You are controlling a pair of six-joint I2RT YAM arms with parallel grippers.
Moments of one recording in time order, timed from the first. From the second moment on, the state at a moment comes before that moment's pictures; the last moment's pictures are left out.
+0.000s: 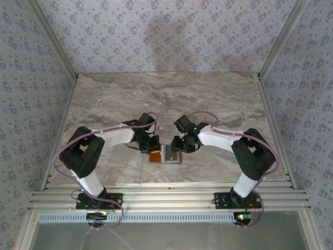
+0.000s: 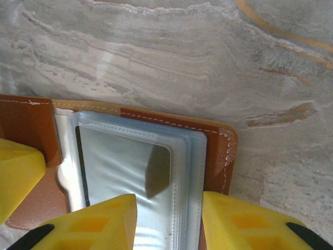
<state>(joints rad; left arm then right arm) -0.65 1.71 0.93 -0.45 0.41 -0.75 0.73 1.69 0.96 -0.48 -0.22 0.74</state>
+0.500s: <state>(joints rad) -0.63 1.72 0.85 -0.21 0.58 -0.81 0.72 1.69 0.95 -0.46 -0.23 0.74</state>
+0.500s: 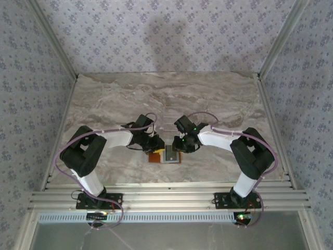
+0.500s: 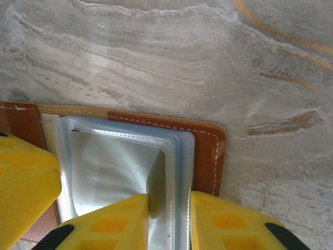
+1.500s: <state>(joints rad) -0.68 1.80 1.00 -0.43 0.50 -0.68 0.72 1.70 0.95 -0.46 -0.23 0.74</state>
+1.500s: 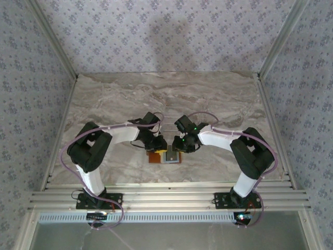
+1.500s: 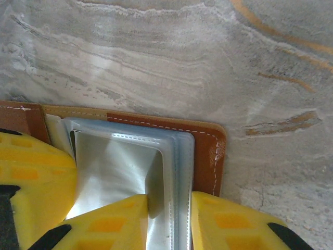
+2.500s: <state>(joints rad) -0.66 1.71 0.89 -0.36 0.51 -0.74 0.71 1.70 0.95 -0.46 -0.23 0.74</state>
